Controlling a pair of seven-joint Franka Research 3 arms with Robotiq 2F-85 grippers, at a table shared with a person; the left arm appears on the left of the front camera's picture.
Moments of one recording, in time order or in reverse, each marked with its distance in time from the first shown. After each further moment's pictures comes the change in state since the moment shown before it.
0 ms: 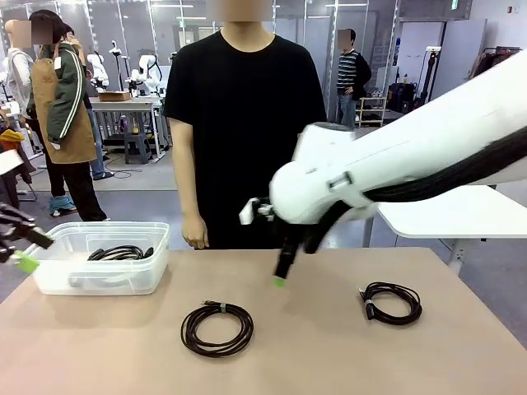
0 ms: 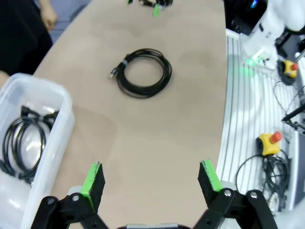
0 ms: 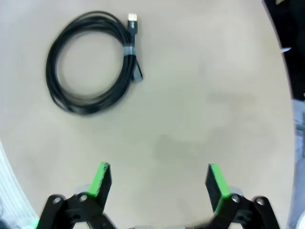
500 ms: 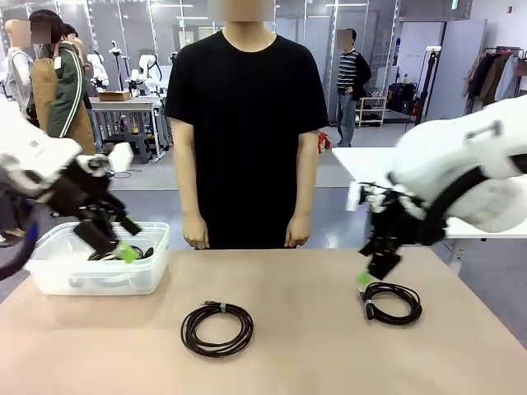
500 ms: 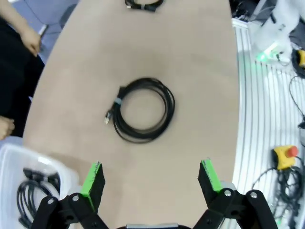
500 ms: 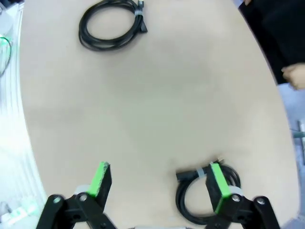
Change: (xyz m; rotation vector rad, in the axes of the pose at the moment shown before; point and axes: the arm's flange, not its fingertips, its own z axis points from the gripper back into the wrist) left arm 0.131 -0.019 -0.103 0.032 0.120 -0.148; right arm -0.184 0.005 0.088 -0.010 -0.245 -0.021
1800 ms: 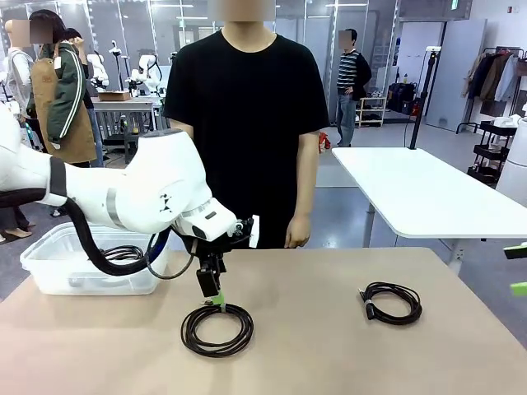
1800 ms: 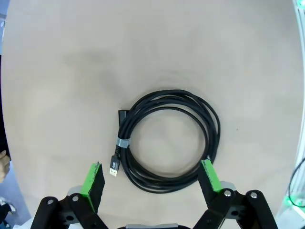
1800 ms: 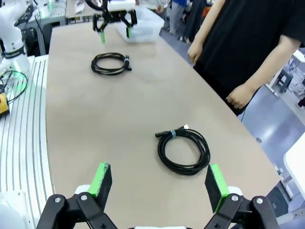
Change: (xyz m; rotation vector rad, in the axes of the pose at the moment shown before) left arm 0.089 0.029 -0.218 -0.026 0.414 -0.200; right arm -0.264 0.020 0.132 -0.137 -0.595 -0.001
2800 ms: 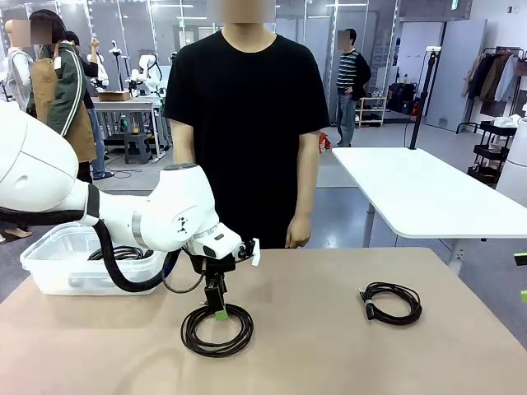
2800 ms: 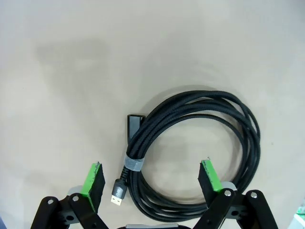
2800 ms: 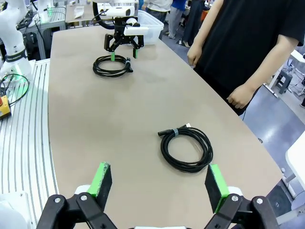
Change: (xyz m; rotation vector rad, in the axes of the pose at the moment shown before) left arm -0.018 0.037 -0.075 -0.088 0.024 0.076; right arm -0.010 0.006 0.005 -0.001 -0.013 -0.018
